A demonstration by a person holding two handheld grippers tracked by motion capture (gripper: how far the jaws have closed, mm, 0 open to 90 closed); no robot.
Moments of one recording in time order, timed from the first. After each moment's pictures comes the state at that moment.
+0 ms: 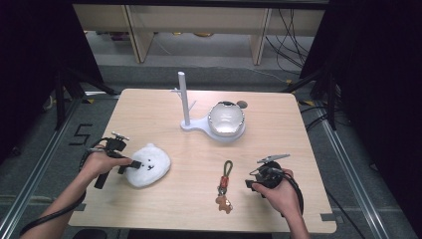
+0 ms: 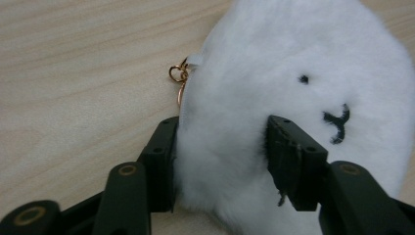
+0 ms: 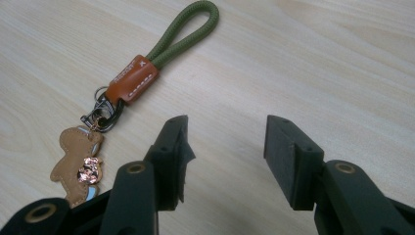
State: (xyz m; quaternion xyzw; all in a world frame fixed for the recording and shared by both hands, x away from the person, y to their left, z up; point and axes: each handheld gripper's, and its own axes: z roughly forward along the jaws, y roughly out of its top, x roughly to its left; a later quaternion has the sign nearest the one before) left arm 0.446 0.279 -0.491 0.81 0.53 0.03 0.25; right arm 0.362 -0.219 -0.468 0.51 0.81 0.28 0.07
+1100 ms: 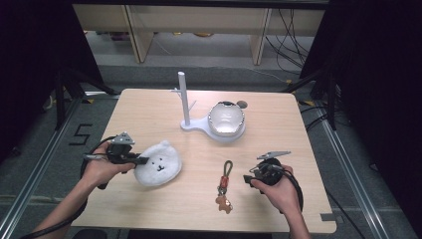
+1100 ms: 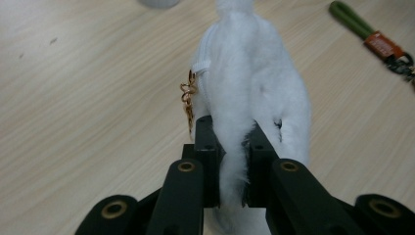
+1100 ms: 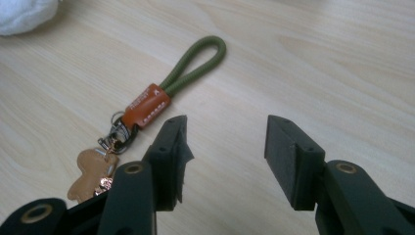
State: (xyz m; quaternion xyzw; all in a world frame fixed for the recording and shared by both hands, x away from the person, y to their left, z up) left arm 0.404 0.238 -0.438 0.85 0.36 0.11 0.37; right arm 0.364 -0.214 -0.454 0.50 0.81 0.30 0.08
